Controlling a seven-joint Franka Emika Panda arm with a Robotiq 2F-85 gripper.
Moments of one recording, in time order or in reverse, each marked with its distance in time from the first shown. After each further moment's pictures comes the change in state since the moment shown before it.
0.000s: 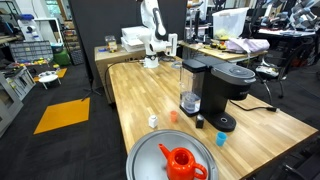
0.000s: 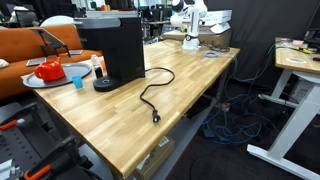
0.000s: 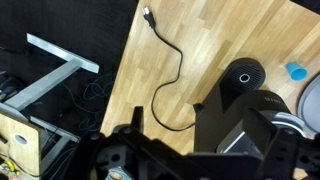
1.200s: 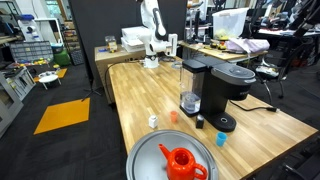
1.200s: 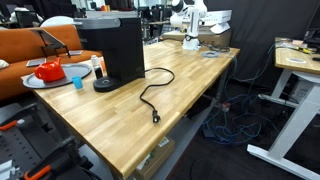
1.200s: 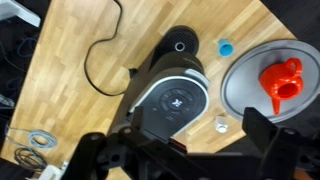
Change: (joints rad) arm 0.213 0.037 0.098 0.010 0.199 0.043 -0.015
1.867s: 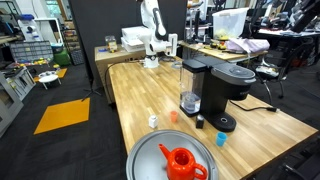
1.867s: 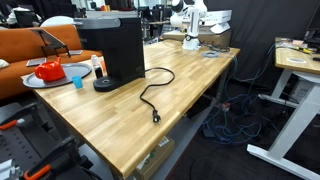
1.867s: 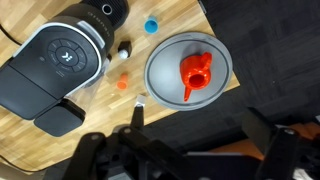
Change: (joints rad) arm 0.260 -0.100 0.099 -0.037 0.173 -0.029 -0.040
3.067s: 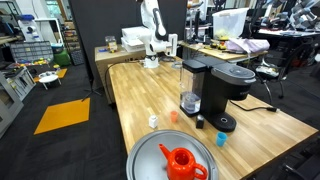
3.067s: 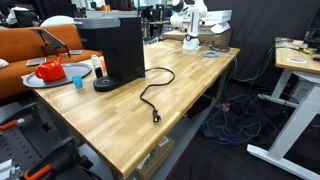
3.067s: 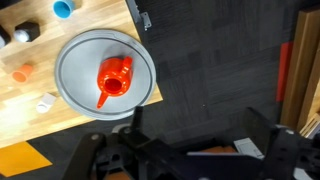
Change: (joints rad) arm 0.238 0.095 0.142 -0.033 0.198 0.023 -0.008
